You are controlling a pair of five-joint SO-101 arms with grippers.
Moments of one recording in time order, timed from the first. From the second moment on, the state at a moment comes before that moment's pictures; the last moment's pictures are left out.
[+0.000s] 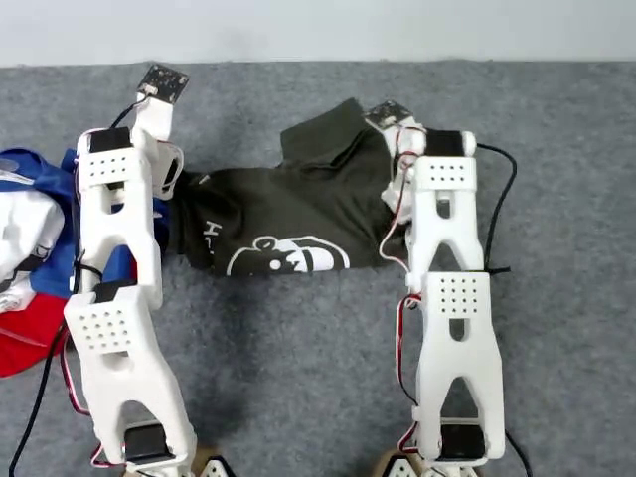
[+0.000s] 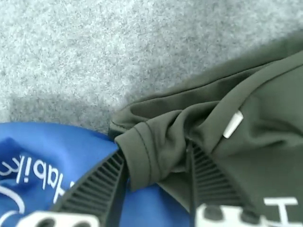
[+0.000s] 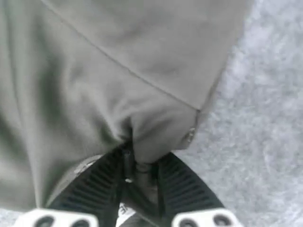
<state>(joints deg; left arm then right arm) -13.5 41.9 -34.2 74.3 -20.8 -2.5 76.9 -86.5 100.6 29.9</state>
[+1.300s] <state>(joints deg) 9.9 41.8 -32.9 99.2 -12.4 30.2 31.9 -20.3 99.3 39.1</state>
